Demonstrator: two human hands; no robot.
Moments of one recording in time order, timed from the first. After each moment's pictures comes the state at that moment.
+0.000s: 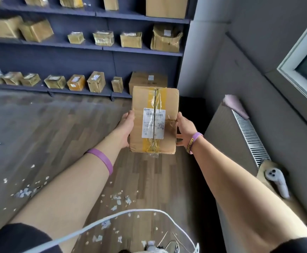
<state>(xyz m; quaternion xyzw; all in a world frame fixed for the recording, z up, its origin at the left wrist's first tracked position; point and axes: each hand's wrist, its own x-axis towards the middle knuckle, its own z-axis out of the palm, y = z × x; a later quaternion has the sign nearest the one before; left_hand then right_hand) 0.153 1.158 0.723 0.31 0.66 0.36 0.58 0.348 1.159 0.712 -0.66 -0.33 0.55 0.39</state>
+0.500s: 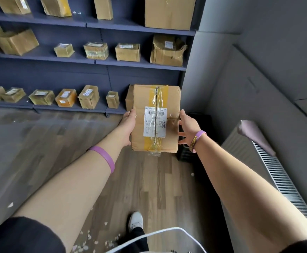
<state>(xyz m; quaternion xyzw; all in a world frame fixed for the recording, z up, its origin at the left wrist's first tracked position) 0.129 1.461 0.712 0.32 0.66 0.34 0.59 0.332 1.456 0.708 -0.67 -0.32 0.55 0.38</state>
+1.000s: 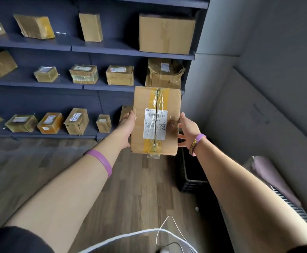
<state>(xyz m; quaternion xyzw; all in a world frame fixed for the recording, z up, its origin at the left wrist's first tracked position) 0.115 1.729 0.753 0.35 0.64 0.33 0.60 0.319 1.711 0.747 -0.68 -0.30 0.53 0.42</state>
